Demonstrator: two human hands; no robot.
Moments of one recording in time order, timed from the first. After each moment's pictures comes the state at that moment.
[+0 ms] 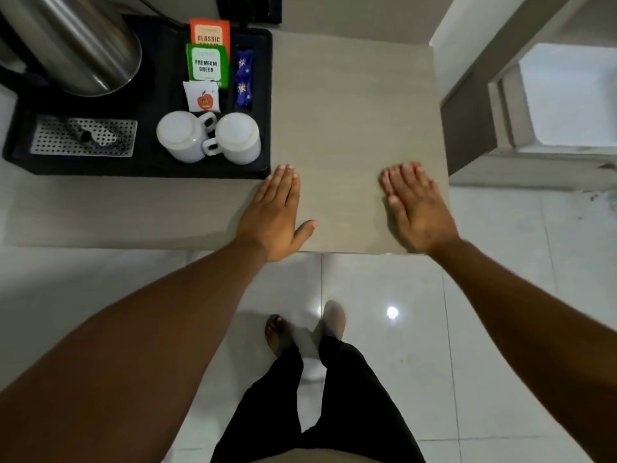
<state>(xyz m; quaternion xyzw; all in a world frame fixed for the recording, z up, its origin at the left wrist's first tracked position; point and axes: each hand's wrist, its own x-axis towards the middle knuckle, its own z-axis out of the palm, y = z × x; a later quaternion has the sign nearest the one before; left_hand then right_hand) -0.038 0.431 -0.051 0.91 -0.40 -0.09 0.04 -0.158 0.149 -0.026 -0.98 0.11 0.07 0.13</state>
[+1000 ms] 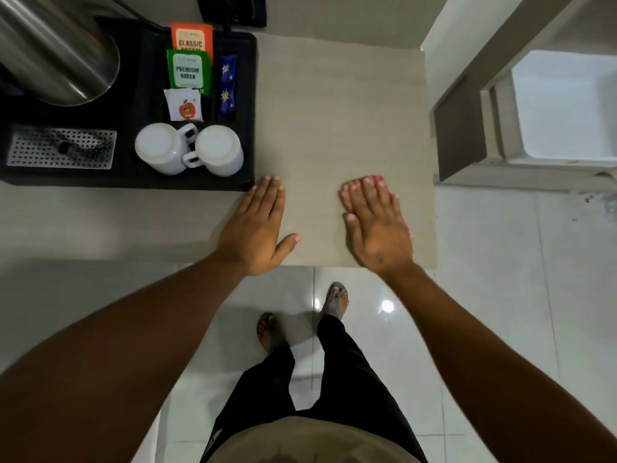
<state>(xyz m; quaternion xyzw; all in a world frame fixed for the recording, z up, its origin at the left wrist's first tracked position) -0.033 0.431 -0.057 0.90 -0.42 -0.08 0.04 -0.145 0.191 -0.030 -0.98 0.12 0.06 0.17</state>
